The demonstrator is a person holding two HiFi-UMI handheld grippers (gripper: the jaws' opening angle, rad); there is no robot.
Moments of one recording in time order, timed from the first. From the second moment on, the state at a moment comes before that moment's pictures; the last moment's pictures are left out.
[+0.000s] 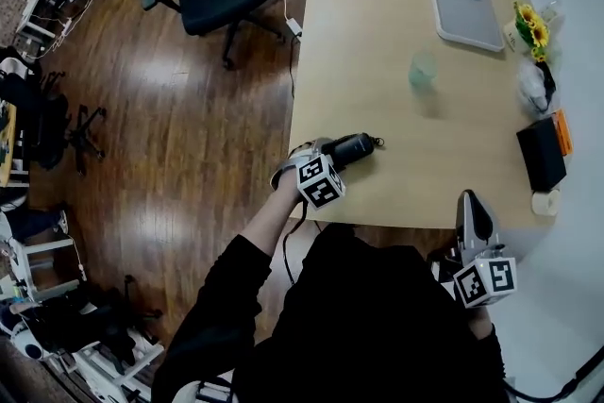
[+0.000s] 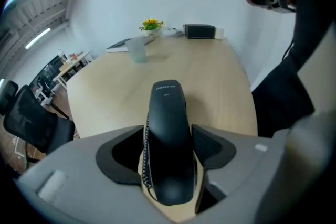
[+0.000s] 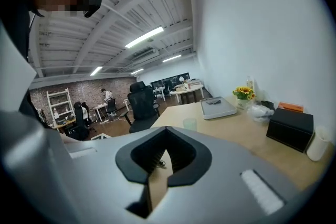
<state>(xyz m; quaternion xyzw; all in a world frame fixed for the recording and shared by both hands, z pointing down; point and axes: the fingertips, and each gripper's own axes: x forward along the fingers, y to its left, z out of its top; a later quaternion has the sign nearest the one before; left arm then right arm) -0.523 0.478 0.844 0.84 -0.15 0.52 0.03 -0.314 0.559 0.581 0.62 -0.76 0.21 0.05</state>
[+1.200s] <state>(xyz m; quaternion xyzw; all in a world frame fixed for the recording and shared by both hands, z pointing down) -0.505 0.449 0.675 0.84 -0.43 0.27 0.18 -0.265 0.449 0.579 0.56 -0.80 0.22 0.00</state>
